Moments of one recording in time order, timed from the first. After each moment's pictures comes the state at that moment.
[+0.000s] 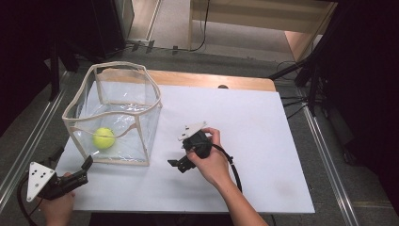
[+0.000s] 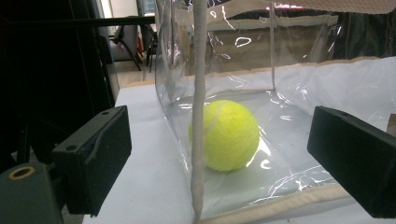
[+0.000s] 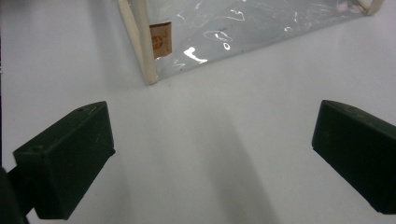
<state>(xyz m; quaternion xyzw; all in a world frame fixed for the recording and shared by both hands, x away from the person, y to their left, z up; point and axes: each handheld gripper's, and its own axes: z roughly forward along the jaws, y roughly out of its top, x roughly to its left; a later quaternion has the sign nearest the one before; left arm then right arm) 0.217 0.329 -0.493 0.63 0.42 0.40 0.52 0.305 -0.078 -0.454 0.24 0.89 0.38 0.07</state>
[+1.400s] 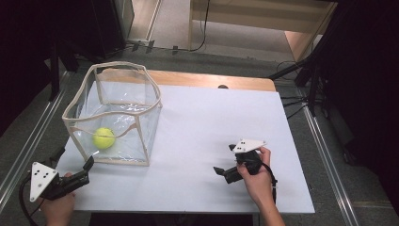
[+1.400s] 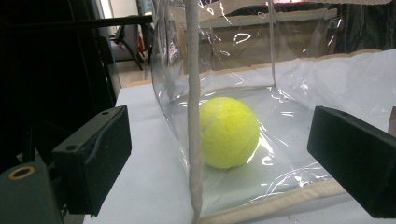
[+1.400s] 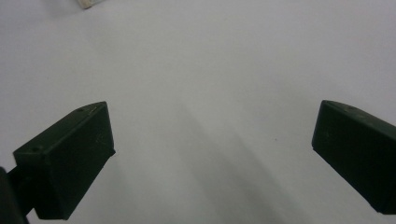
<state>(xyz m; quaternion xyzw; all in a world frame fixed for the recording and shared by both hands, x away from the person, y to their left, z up) 0.217 0.326 -0.494 0.64 0.41 0.41 0.51 0.258 -0.213 -0.483 0.35 0.84 0.40 0.11</state>
